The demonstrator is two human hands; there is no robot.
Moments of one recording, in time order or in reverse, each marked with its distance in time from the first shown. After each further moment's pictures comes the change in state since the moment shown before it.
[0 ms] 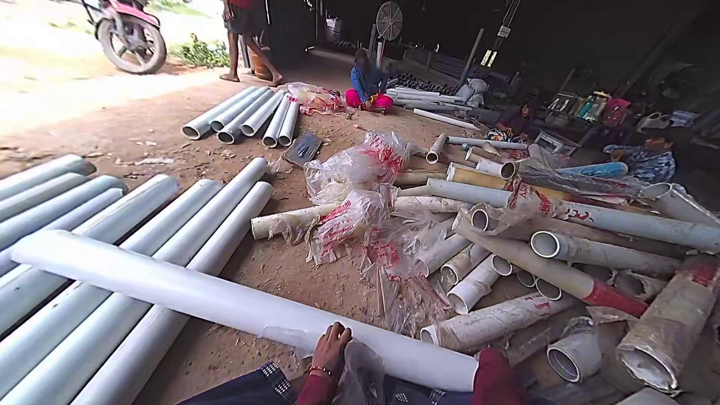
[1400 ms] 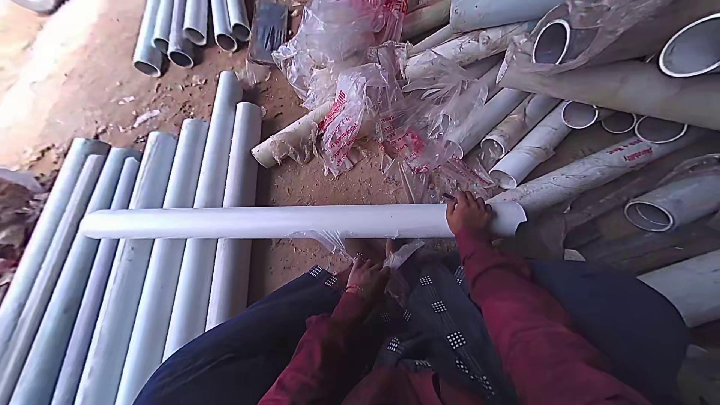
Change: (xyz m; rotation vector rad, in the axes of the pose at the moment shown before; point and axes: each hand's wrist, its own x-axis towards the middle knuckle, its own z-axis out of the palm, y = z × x) left_hand -0.016 0.030 -0.011 0.579 -0.916 0.030; right_hand 0.191 -0.024 0.152 -0.101 0.276 -0.235
